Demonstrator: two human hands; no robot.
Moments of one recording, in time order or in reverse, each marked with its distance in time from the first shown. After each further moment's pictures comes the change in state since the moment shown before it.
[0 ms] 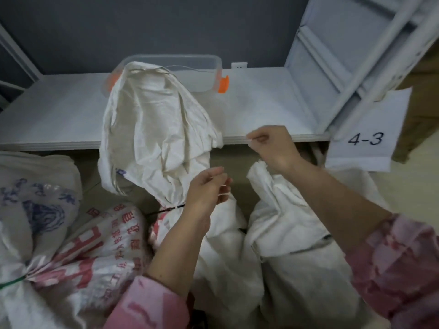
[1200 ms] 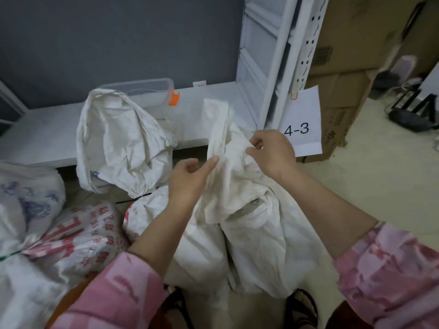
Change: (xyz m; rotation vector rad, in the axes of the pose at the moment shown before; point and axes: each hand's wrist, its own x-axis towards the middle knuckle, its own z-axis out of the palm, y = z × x) left_hand -0.125 -0.009 0.089 0.435 0.141 0.322; right_hand -0.146 0.017 -0.147 -0.322 0.201 -0.010
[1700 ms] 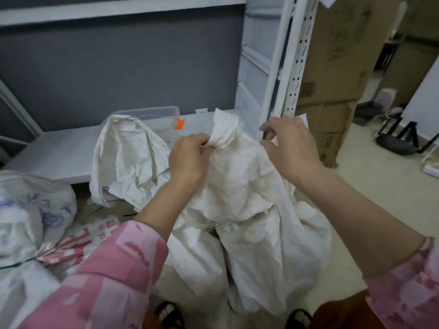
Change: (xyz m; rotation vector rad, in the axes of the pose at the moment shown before) left_hand -0.003 0.075 -0.025 0.472 0.112 0.597; right_hand -0.040 -0.038 -0.083 -0.235 0.249 -0.272
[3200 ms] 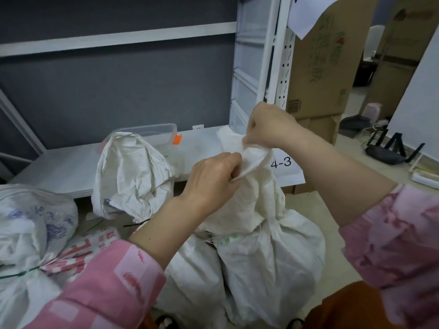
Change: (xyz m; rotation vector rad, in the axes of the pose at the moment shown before) left_hand -0.050 0.057 -0.017 0.155 -0.096 0.576; right_hand 0.044 -0.029 -0.054 -0.123 -0.283 0.107
